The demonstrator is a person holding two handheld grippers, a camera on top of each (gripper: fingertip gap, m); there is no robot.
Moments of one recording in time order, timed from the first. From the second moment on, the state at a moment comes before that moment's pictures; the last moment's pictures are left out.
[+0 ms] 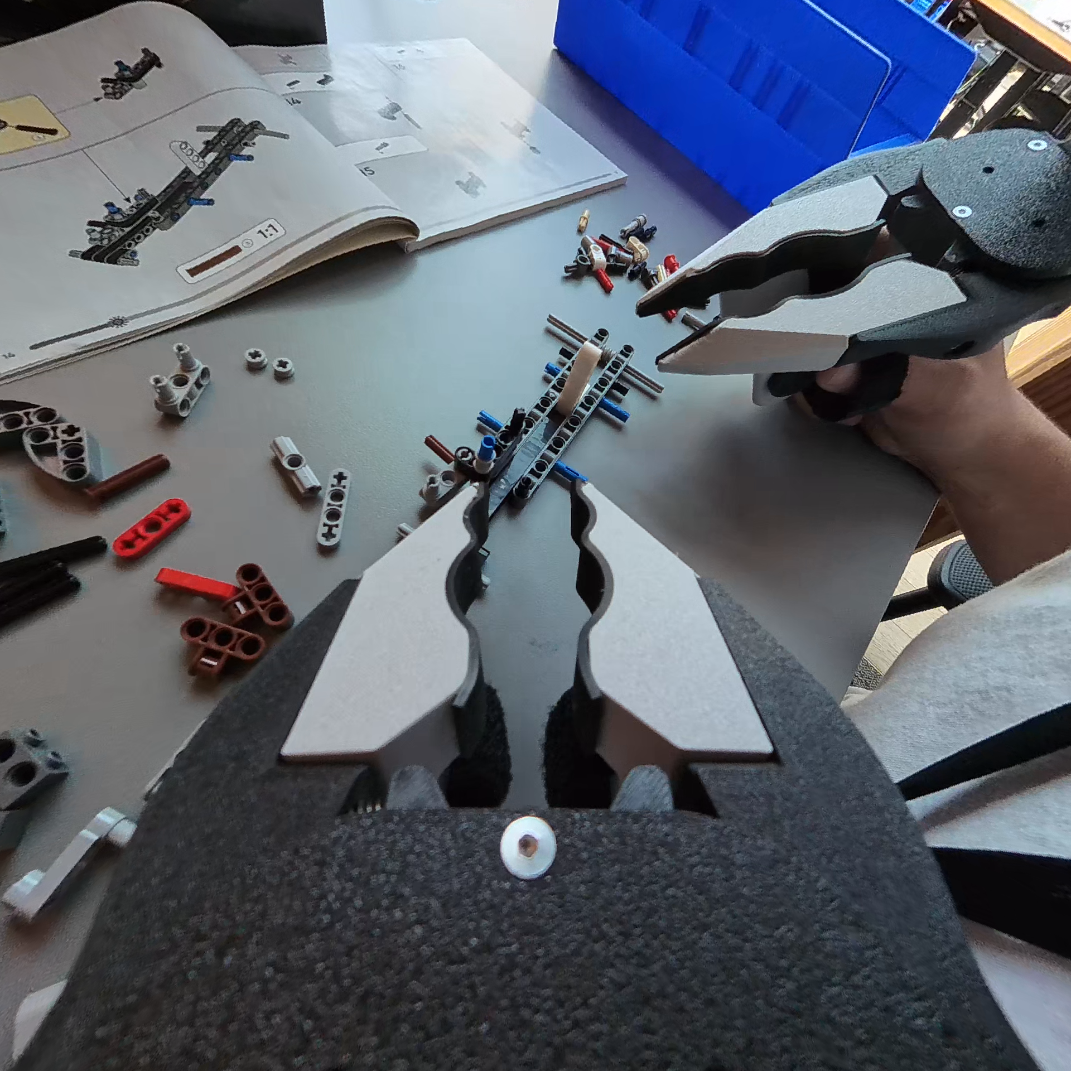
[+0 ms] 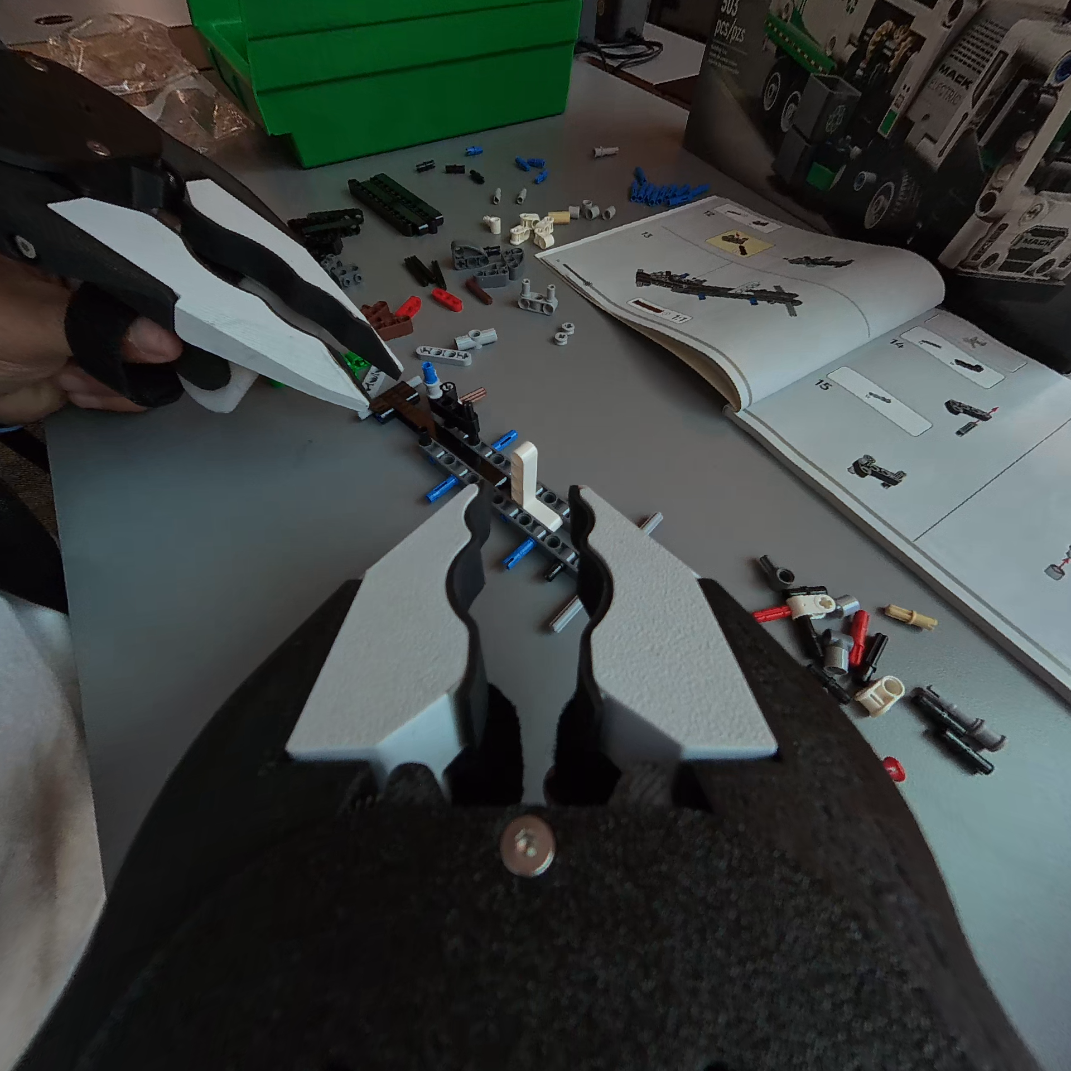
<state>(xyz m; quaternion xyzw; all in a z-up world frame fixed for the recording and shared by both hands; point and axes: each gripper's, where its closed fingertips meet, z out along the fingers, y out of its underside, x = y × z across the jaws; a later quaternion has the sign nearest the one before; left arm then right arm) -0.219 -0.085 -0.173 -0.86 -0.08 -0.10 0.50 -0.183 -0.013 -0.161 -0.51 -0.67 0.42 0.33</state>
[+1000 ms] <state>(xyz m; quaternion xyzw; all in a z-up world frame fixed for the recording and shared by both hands) -0.221 -0.086 -0.164 -0.85 -0.06 -0.03 0.52 -0.183 -0.015 -0.164 -0.51 -0.68 0.40 0.34</state>
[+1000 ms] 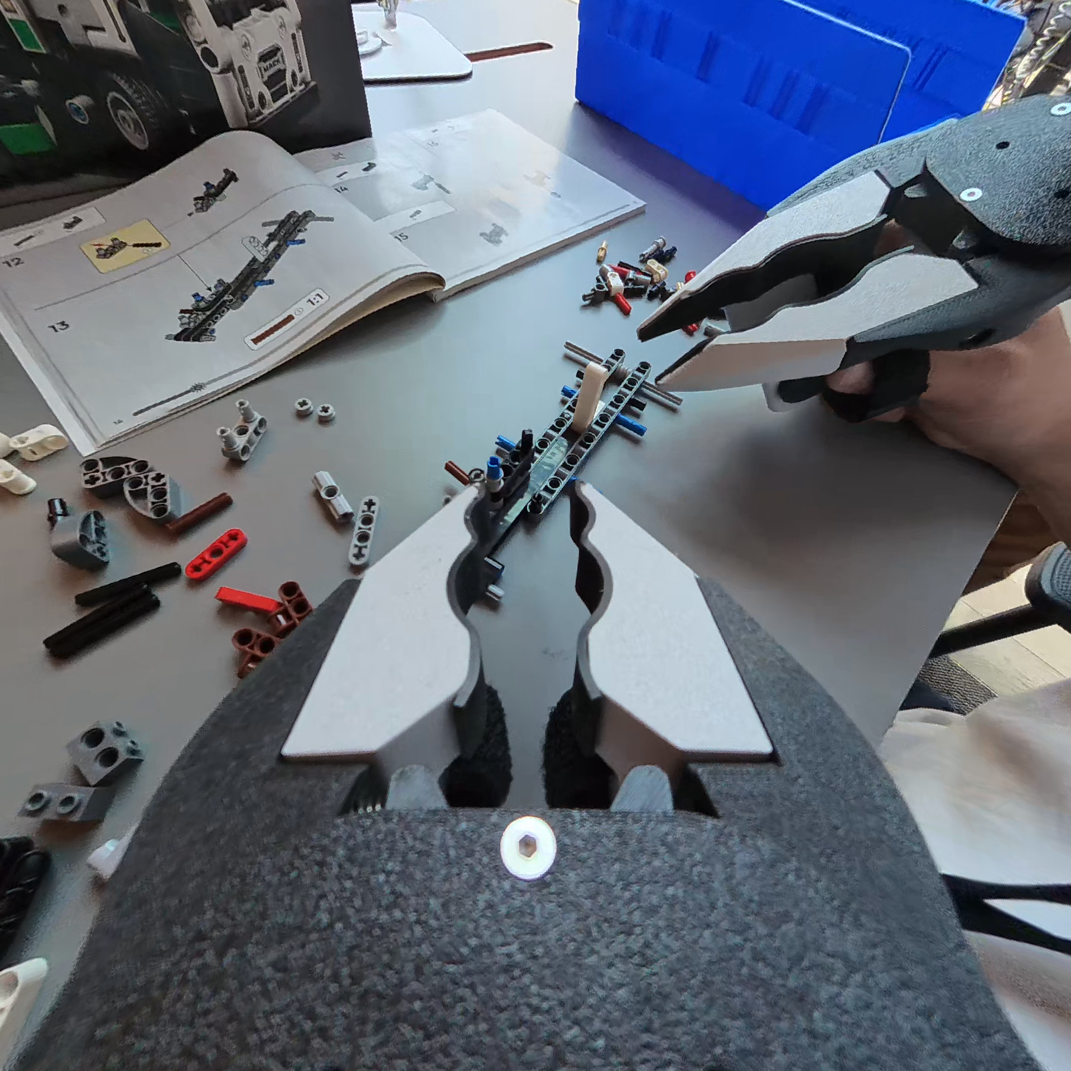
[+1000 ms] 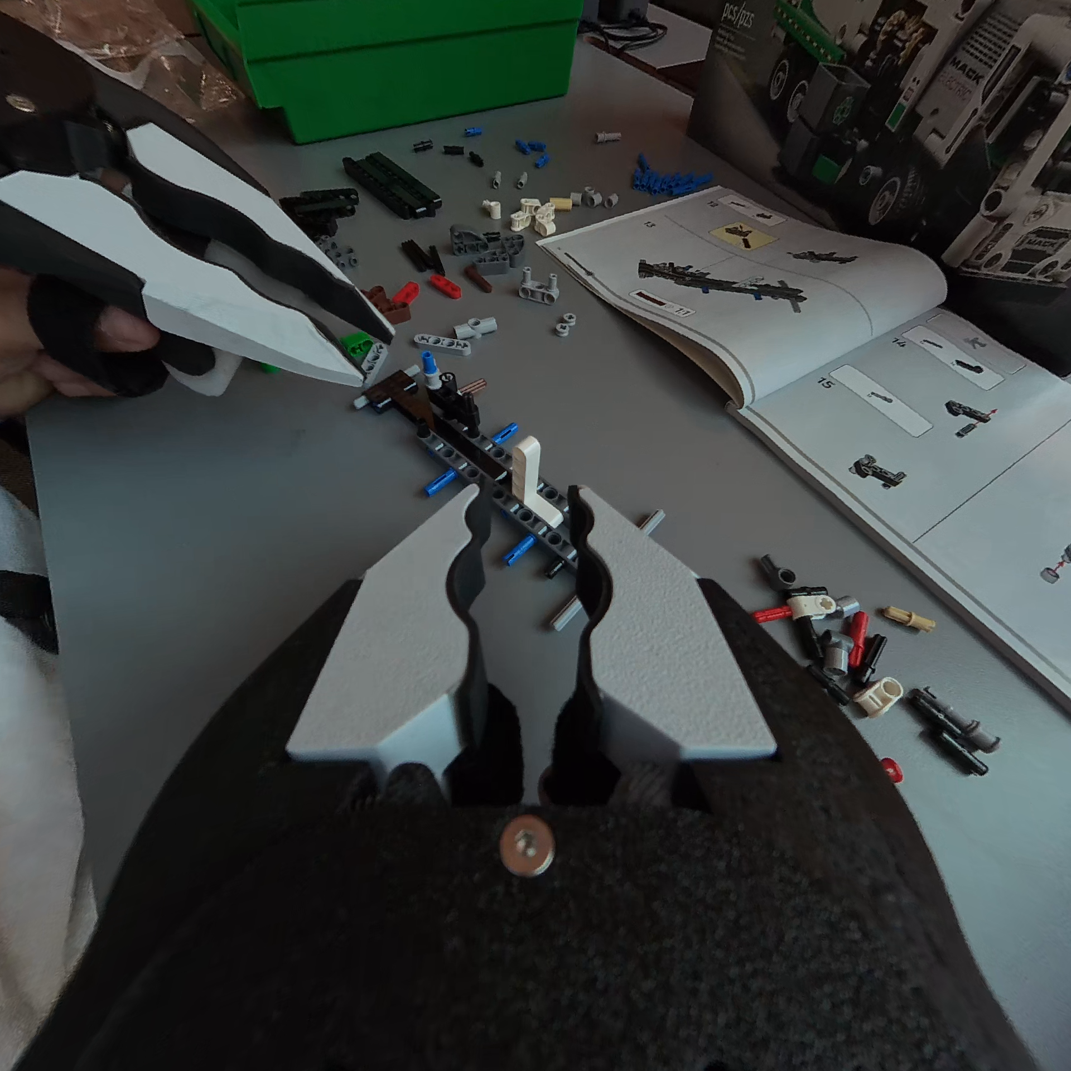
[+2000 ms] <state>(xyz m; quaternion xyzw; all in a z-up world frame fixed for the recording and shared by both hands) -0.220 -0.086 -0.164 -0.85 -0.04 0.00 0.53 -0.184 -0.017 -0.170 -0.50 -0.70 0.38 0.34</state>
